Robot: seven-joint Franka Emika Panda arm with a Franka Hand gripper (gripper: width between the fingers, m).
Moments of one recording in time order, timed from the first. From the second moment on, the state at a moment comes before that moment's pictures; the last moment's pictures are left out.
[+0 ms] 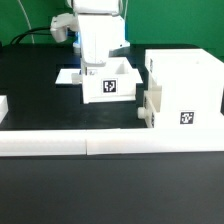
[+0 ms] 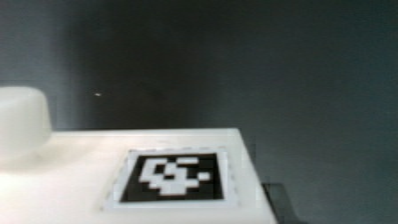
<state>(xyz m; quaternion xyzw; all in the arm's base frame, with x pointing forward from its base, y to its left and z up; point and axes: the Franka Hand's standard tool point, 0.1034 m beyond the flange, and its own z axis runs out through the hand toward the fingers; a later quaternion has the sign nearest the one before) 0.512 -0.043 0.064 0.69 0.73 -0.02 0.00</state>
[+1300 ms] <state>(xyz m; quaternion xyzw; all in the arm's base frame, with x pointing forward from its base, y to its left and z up) 0.540 -0.014 0.060 0.72 0.70 -0.01 0.00</state>
